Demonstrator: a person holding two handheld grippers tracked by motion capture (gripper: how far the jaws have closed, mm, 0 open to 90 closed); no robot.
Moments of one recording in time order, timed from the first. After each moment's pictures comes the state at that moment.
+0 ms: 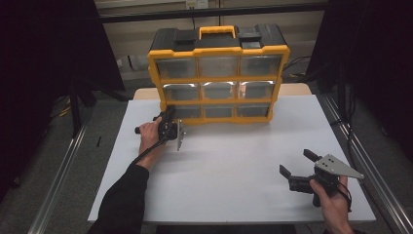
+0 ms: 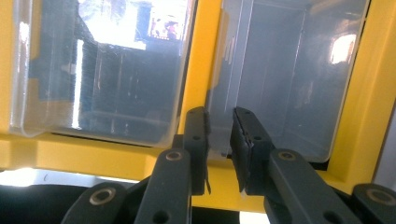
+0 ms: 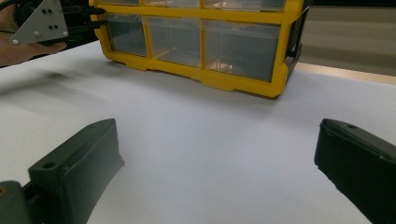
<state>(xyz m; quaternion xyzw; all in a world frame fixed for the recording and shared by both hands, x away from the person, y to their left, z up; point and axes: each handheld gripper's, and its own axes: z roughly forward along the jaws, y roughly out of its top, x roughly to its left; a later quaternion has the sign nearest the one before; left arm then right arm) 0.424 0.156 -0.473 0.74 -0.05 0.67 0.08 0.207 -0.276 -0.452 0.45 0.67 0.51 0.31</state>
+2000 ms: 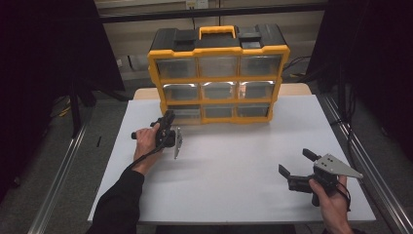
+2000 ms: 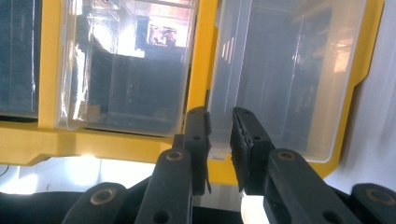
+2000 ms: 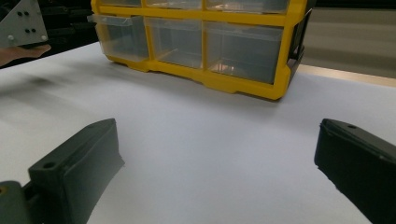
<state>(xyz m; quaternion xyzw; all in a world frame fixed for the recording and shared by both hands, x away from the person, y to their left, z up) 0.401 0.163 -0.476 0.74 -0.06 0.66 0.15 0.209 -0.274 -0.452 0.44 0.67 0.51 0.31</state>
